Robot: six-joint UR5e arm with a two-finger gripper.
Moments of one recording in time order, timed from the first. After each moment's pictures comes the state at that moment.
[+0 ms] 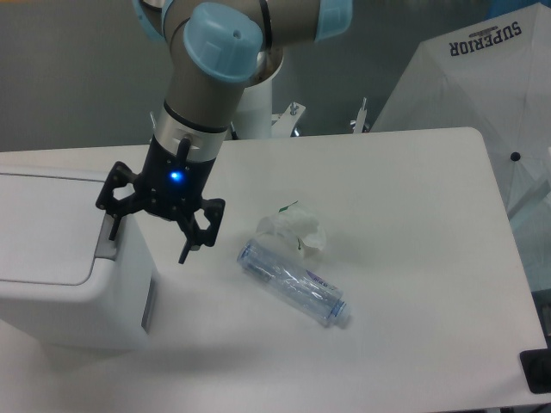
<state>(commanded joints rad) 2.27 -1.76 -1.54 -1.08 1.07 0.34</state>
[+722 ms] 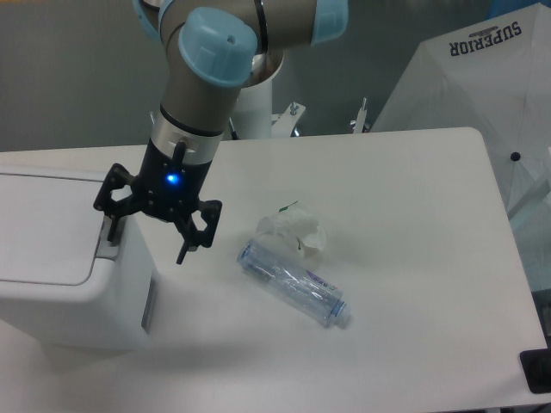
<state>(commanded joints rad) 2.27 -1.76 -1.54 -1.08 1.08 0.34</state>
